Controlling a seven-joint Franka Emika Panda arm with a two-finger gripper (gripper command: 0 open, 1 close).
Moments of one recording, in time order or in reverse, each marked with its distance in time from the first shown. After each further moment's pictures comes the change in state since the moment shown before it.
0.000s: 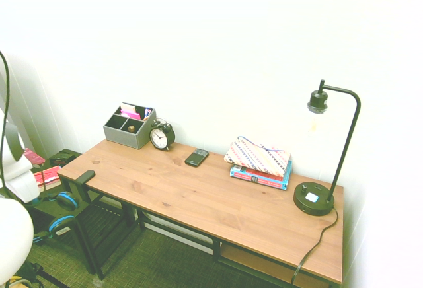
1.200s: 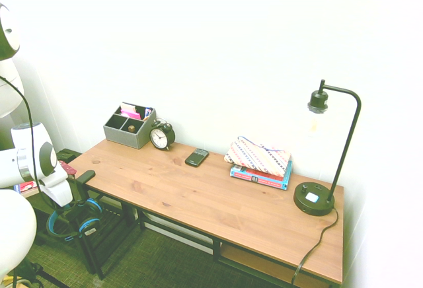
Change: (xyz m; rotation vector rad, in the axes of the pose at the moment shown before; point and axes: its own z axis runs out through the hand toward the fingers) arm 0.025 -0.074 0.096 -0.080 -0.015 0.019
